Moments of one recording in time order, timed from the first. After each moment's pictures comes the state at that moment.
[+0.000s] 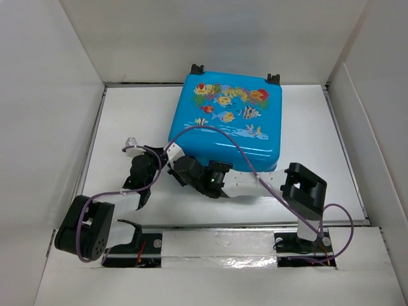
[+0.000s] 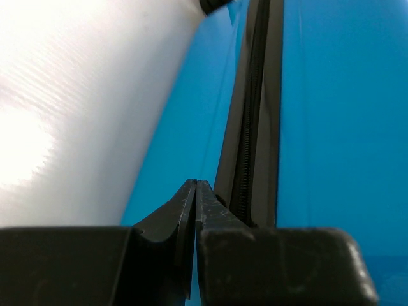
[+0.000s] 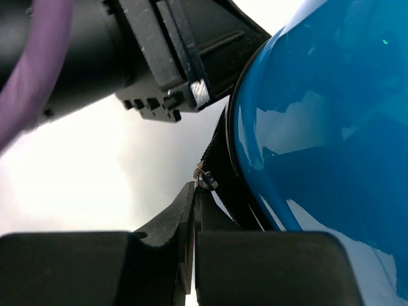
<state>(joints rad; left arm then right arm) -0.31 1.25 0.22 0.79 -0.14 -1.08 1.20 1.86 1.30 0.06 0.35 0.11</state>
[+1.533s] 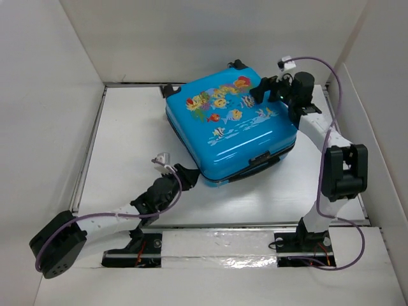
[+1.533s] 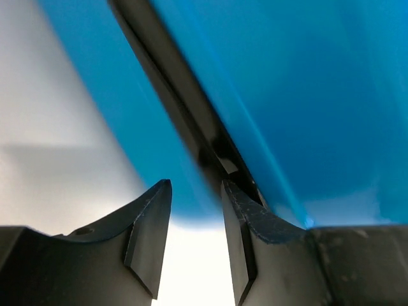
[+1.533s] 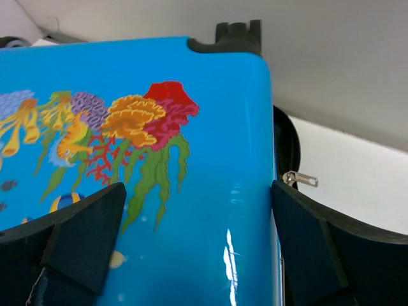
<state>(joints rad) -0.86 0.98 0.17 0.58 -0.37 -0.88 0.09 1.74 1.34 0.24 -0.49 0.08</state>
